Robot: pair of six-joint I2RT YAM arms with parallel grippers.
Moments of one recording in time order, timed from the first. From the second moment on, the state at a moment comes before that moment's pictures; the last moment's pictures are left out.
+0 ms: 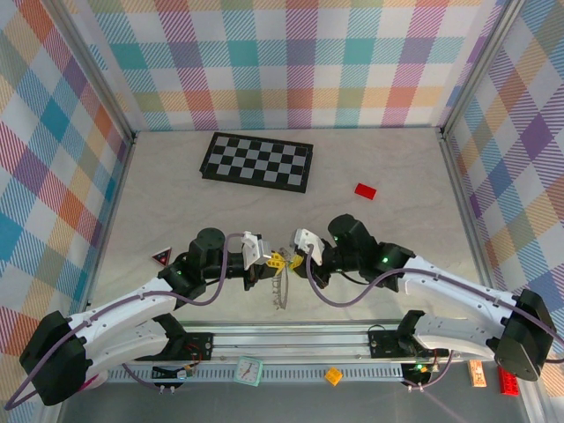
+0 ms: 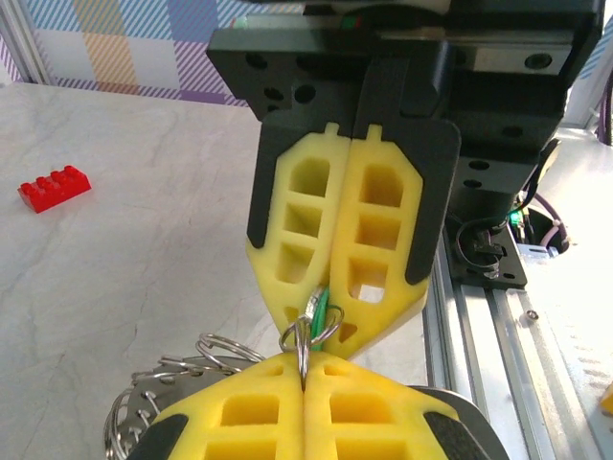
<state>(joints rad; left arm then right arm) -0.77 0.94 0.44 0.20 0.61 0.16 0.91 1.06 0.74 -0.31 -0.42 -0.19</state>
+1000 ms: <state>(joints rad) -0.77 0.78 0.37 0.23 0.37 0.11 0.92 1.09 0.91 -0.56 -0.19 -0.34</state>
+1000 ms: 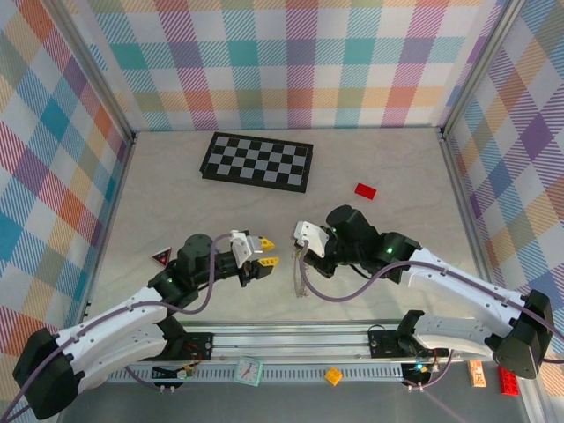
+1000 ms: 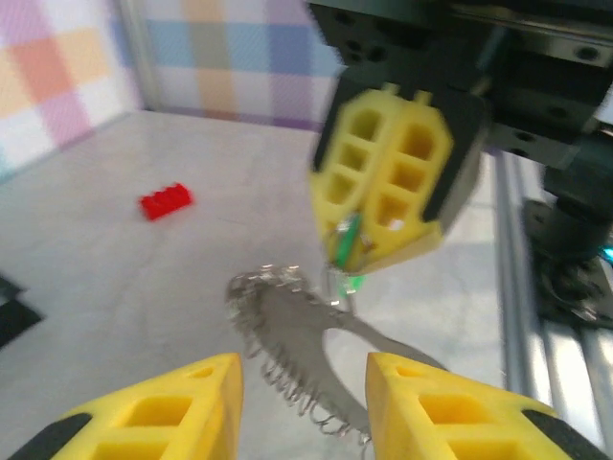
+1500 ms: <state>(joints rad) -0.76 0.49 0.35 0.11 -0.48 -0.10 0.92 1.45 1.14 -0.32 -0.18 -0.35</state>
